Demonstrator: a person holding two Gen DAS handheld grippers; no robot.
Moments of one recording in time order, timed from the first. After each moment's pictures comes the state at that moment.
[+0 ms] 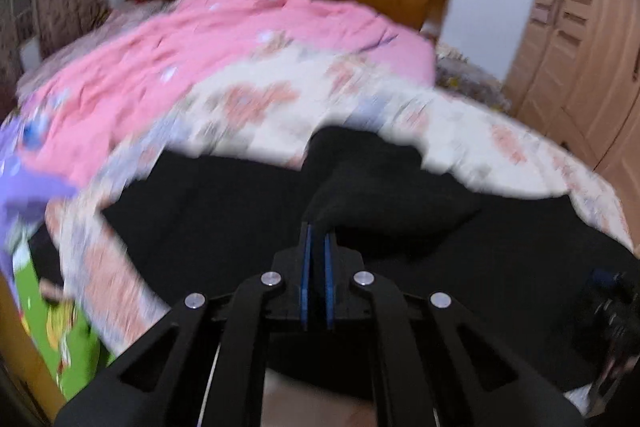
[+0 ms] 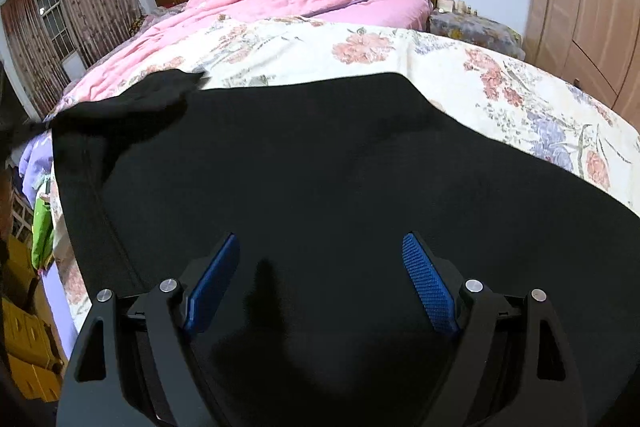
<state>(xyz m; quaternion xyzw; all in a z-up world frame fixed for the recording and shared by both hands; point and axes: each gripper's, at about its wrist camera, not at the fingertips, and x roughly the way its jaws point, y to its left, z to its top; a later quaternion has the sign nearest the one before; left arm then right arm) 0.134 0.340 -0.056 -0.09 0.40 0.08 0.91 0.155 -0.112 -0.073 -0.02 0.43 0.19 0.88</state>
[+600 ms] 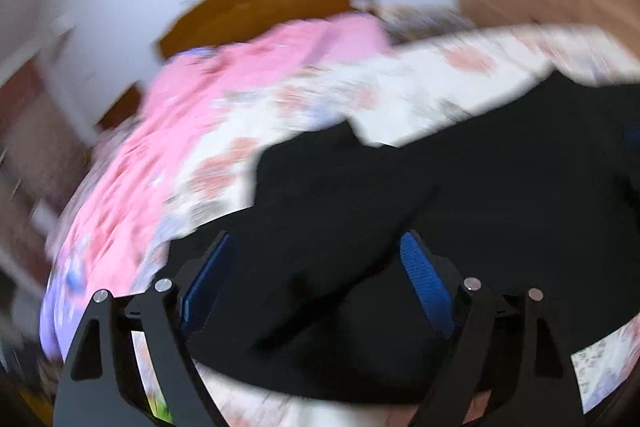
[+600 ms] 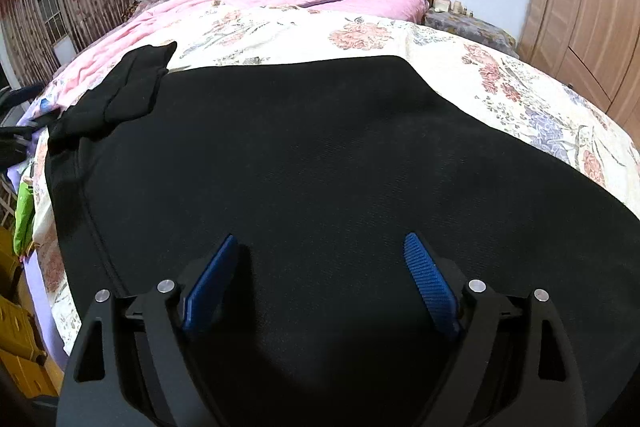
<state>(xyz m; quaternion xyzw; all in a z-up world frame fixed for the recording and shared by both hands) 0.160 0.234 -0.065 0.21 0.37 0.01 0.90 0.152 -0.106 -0.082 -0.05 0.43 0.17 0.88</state>
